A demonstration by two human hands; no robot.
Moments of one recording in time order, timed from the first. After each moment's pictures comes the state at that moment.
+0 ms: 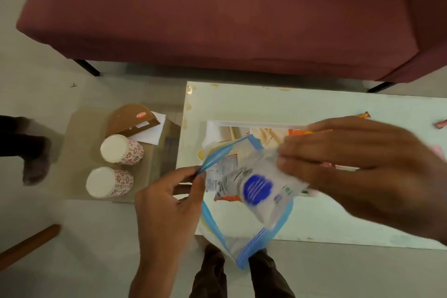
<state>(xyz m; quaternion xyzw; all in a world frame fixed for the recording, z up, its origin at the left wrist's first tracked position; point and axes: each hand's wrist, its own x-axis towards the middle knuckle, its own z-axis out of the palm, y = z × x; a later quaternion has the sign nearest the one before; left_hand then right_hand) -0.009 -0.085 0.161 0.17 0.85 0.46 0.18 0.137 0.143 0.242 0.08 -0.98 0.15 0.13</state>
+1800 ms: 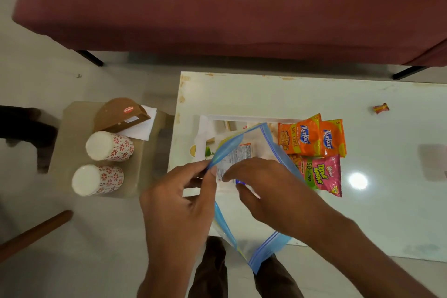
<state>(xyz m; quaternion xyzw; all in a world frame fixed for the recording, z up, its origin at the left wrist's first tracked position) 0.025 -0.019 0.157 0.19 0.88 0.42 0.15 0.111 0.119 0.132 -0.12 -0.91 0.38 -0.09</state>
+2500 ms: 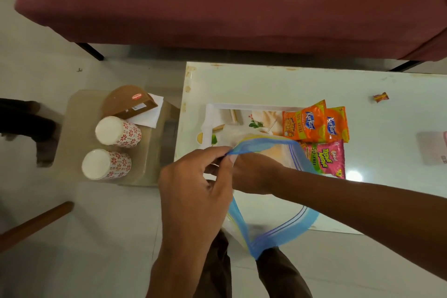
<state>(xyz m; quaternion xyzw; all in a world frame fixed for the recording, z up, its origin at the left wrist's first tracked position) 0.028 -0.044 0.165 0.25 0.87 0.39 0.14 0.077 0.081 0.030 0.23 -0.95 -0.09 -0.20</state>
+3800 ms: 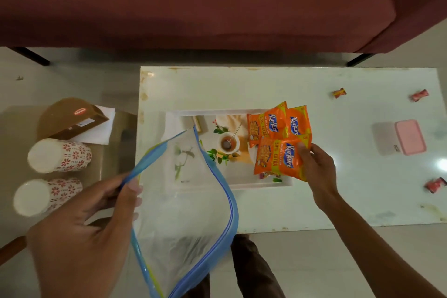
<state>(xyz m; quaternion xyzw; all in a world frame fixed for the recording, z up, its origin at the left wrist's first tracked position) -0.011 -0.086 0.135 0.22 0.86 0.39 0.25 0.230 0.189 -0.013 -0.64 -0.53 0.52 0.17</state>
